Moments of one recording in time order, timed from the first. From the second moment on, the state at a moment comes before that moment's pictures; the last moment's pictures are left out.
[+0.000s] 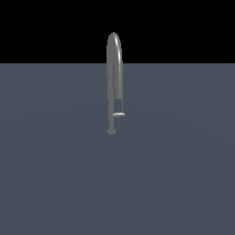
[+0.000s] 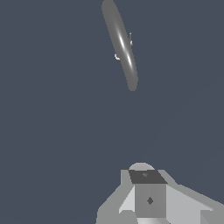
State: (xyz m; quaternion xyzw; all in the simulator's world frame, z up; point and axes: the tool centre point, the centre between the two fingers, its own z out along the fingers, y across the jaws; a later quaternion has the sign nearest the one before) arm -0.172 0.009 0.472 -0.99 0.08 0.09 0.07
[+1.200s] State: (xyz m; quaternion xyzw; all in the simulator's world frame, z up) arm -0.045 -0.002 0.401 -0.91 0.22 0.27 0.22
